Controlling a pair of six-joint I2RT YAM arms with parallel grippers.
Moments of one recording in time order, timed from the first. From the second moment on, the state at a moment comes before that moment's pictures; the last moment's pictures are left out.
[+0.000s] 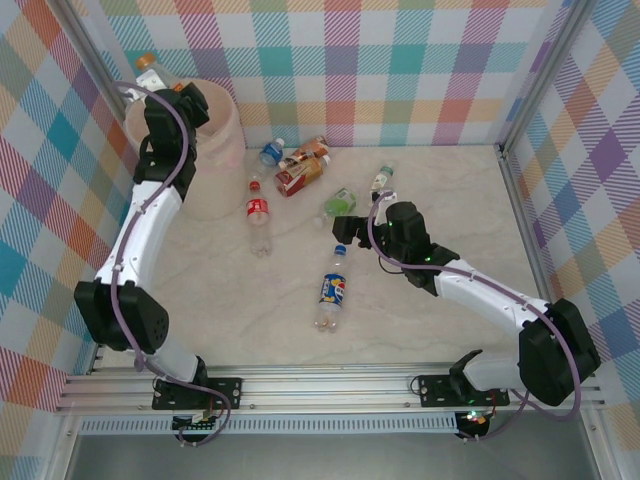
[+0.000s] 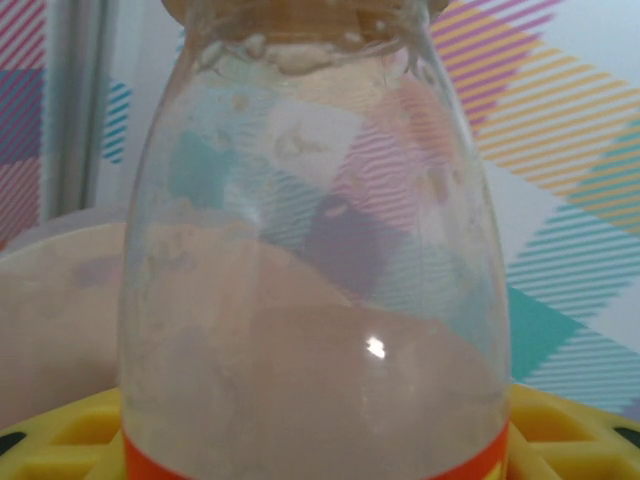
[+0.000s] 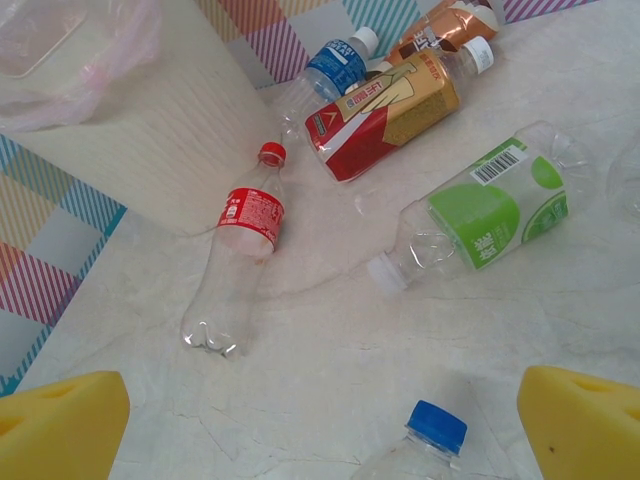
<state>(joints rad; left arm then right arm) -0.08 1.61 1.67 -0.15 -0.38 -0.44 0.62 1.30 0.81 0.09 -0.06 0.53</state>
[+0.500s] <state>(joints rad) -0.01 1.88 1.98 -0.51 -0.56 -0.46 0.62 1.29 0.81 0.06 -0.03 0.53</state>
